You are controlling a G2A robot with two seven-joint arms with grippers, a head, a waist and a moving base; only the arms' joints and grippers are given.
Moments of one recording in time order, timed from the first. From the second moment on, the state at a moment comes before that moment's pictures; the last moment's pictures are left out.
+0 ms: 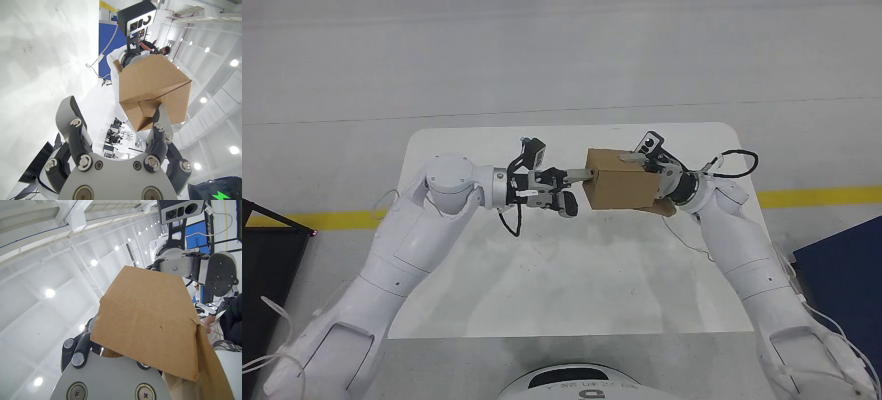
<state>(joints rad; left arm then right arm) 0.90 -1.15 -0.92 -1.42 -0.51 0.29 -1.04 -1.06 -1.18 1.20 -1.16 1.10 0.28 1.33</state>
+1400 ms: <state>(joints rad) 1.13 -1.05 -1.41 -1.30 -0.65 0.17 -1.08 -1.07 -1.18 1.20 -1.19 1.04 0.24 1.22</state>
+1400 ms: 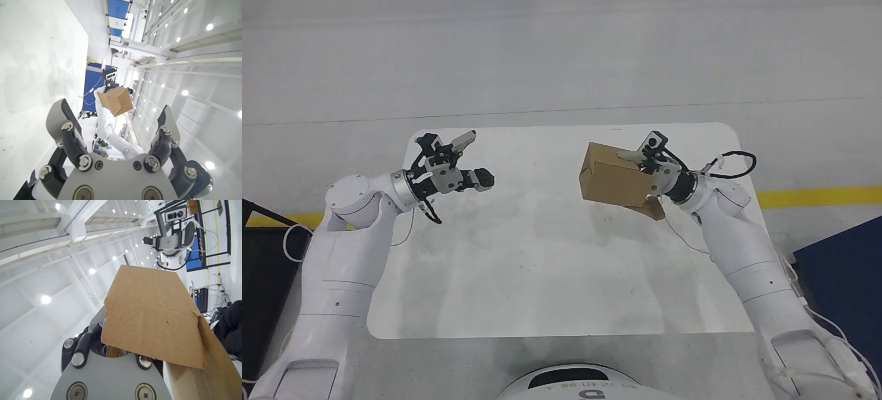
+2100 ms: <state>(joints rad) 1.13 -1.05 -1.42 -1.29 -0.65 0.17 -1.09 -0.81 -1.16 0.97 -1.34 0.21 0.39 1.10</state>
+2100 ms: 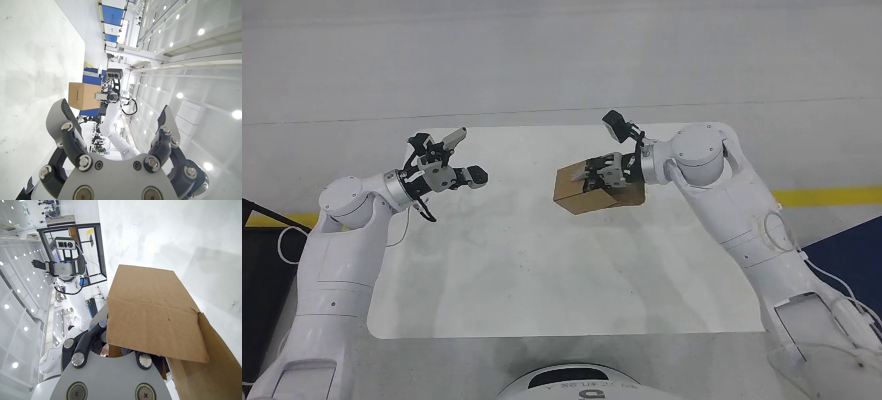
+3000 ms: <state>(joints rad) 1.13 -1.05 -1.42 -1.29 -0.65 0.17 -1.09 -0.75 -1.15 0.70 -1.59 -0.41 0.15 1.28</state>
